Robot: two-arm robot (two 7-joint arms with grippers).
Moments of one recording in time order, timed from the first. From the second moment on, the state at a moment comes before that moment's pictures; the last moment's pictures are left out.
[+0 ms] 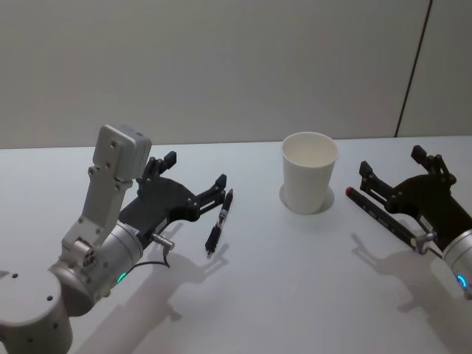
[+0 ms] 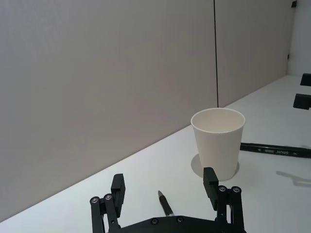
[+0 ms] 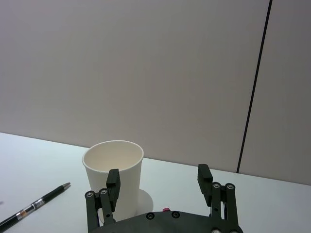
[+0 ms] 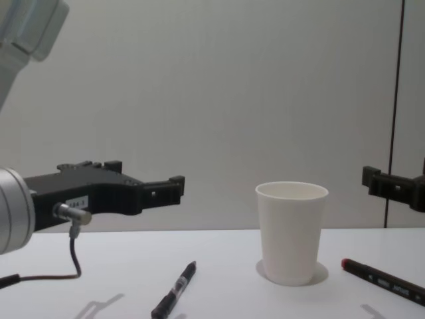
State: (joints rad) left arm -0.11 0.54 0.38 -1.81 -0.42 0.16 -0.06; right arm -0.01 0.34 -0.23 -1.77 0.29 0.03 0.07
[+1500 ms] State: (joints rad) left arm -0.21 0.41 0.41 -1.78 -0.41 0.60 0.00; right arm -0.01 0.34 -0.23 -1.77 0.29 0.03 0.07
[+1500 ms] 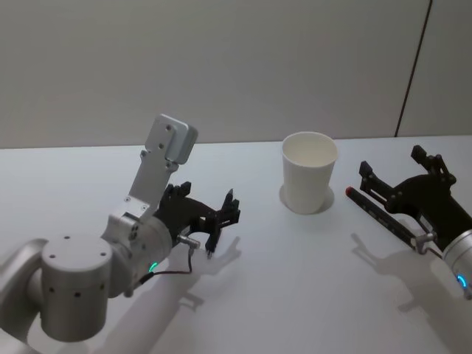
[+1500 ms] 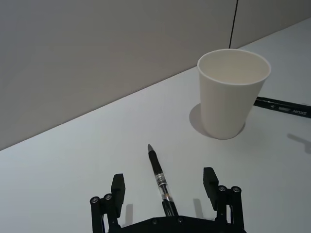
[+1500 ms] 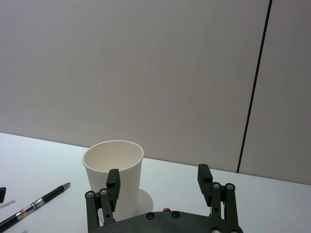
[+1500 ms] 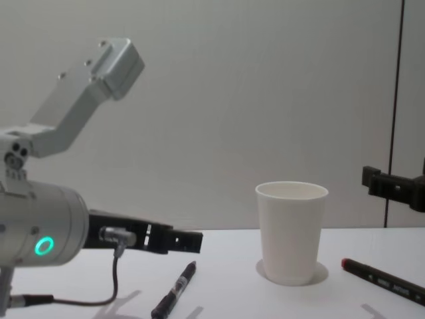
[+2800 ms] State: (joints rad) left arm -0.22 0.31 0.44 -1.65 -0.35 0.68 0.07; right arm -0.01 0.34 -0.23 -1.77 0.29 0.03 0.07
